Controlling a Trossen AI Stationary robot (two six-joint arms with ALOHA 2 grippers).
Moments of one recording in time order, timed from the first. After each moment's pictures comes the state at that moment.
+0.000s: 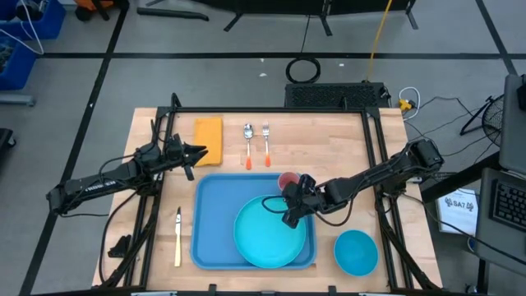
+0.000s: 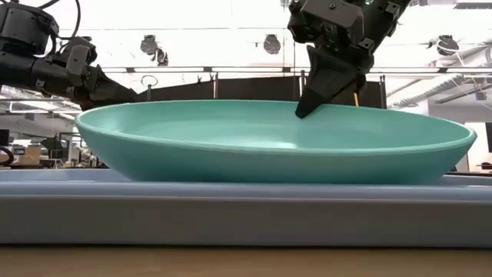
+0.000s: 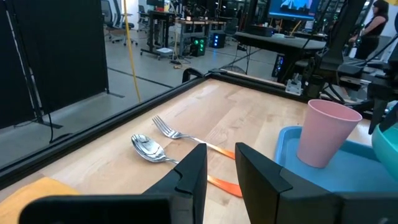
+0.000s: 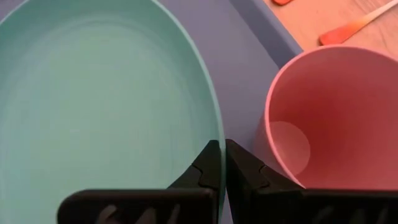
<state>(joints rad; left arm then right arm) 0.39 0.22 0.03 0.10 0.00 -0.14 0.33 1.64 1.08 -0.44 0.39 0.72</state>
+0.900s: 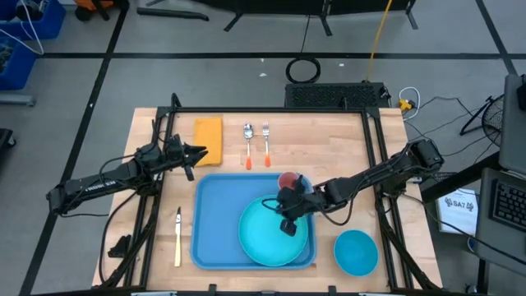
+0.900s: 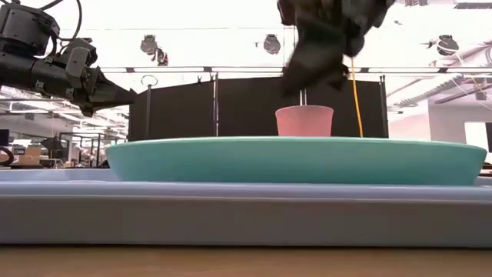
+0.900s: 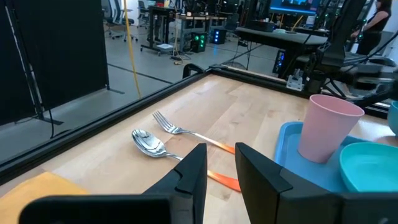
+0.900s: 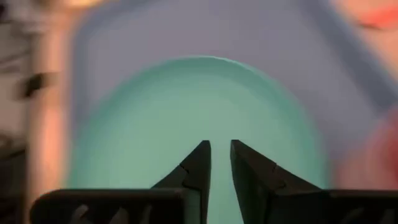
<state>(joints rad) 0.39 0.22 0.03 0.08 0.00 -0.14 0.33 1.64 1.08 -0.23 0.19 0.60</state>
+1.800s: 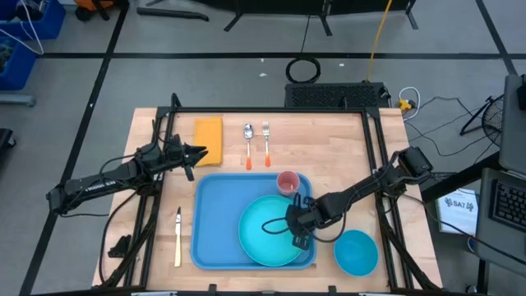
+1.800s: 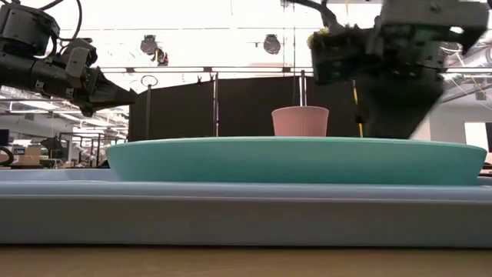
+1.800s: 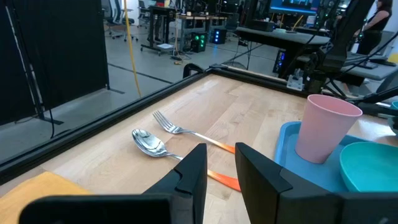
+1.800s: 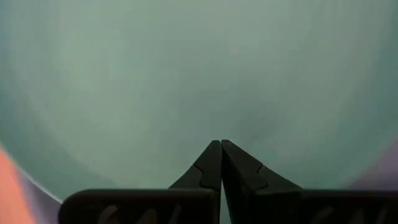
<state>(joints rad) 0.39 0.22 0.03 0.08 0.00 -0.14 0.42 1.78 1.08 -0.53 0.02 0.77</state>
